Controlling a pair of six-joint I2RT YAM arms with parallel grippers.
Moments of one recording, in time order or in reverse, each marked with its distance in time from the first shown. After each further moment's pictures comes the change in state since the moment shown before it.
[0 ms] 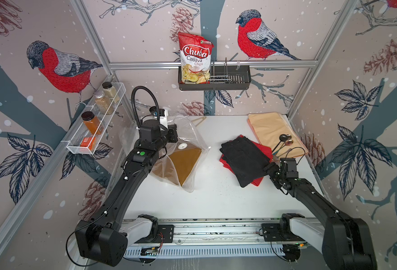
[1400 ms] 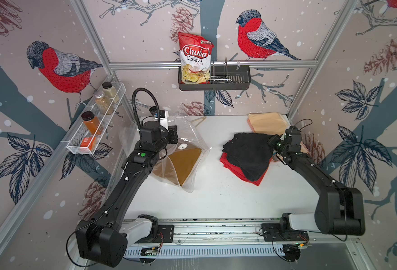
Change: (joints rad) left arm 0.000 -0.008 -0.032 0.028 0.006 0.003; right arm -0.043 0.278 0.425 0.171 0.023 -0.293
